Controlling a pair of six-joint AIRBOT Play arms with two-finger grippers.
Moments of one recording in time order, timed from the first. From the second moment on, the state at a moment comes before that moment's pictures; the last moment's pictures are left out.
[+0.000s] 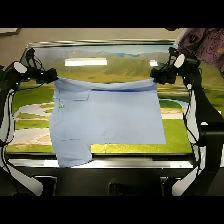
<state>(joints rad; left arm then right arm) 0.12 -1.91 1.88 1.15 -0.97 -1.49 0.01 -1.93 2.00 -1.36 1.18 1.73</state>
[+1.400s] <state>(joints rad) 0.16 -1.86 1.91 1.23 -1.31 -1.51 0.01 -1.86 2.00 -1.50 1.40 1.72</state>
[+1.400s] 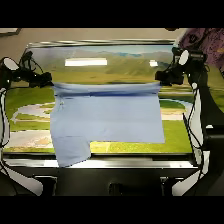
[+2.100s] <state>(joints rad) 0.15 -1.93 1.87 1.26 -1.52 -1.53 0.01 -1.98 1.96 -1.50 1.62 1.69</state>
